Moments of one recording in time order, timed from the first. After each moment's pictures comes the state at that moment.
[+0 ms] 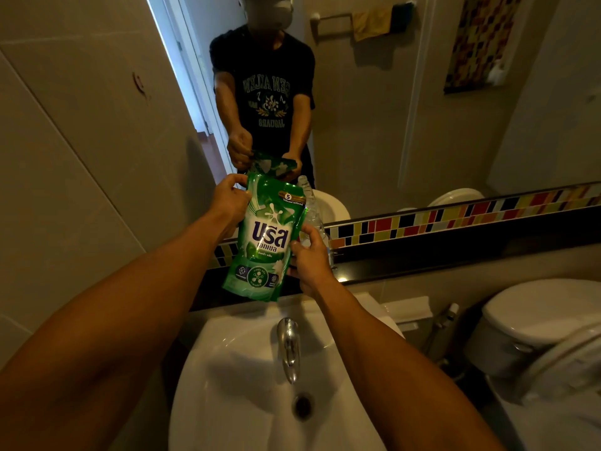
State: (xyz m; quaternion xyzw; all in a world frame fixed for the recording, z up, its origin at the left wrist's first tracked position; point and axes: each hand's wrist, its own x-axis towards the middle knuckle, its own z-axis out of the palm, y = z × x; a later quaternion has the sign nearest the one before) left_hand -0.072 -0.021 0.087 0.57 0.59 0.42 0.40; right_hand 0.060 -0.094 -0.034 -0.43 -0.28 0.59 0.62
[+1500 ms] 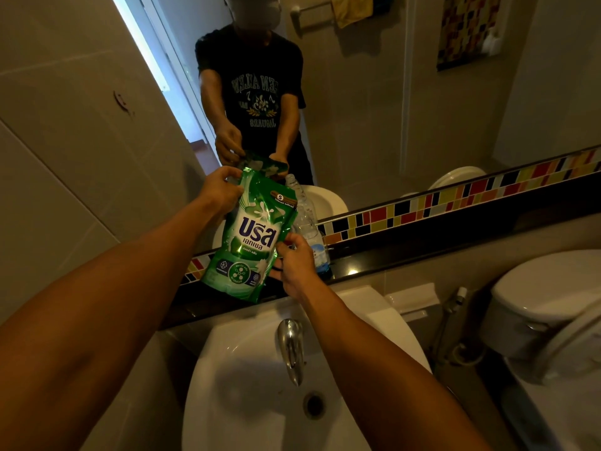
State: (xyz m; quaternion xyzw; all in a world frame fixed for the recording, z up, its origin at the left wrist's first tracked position) left_hand -0.050 -0.006 0.115 0.65 0.62 0.31 0.30; right_hand 0.055 -0.096 -0.030 -0.38 -0.21 0.66 0.61
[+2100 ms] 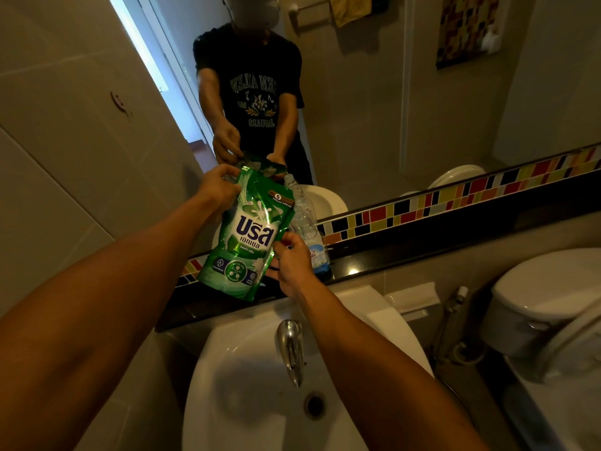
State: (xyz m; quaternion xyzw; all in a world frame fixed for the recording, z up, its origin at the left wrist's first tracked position) left_hand -0.050 0.008 0.115 0.64 0.62 0.32 0.32; right_hand 0.052 -0.092 -0.027 -0.39 -0.20 0.66 0.61
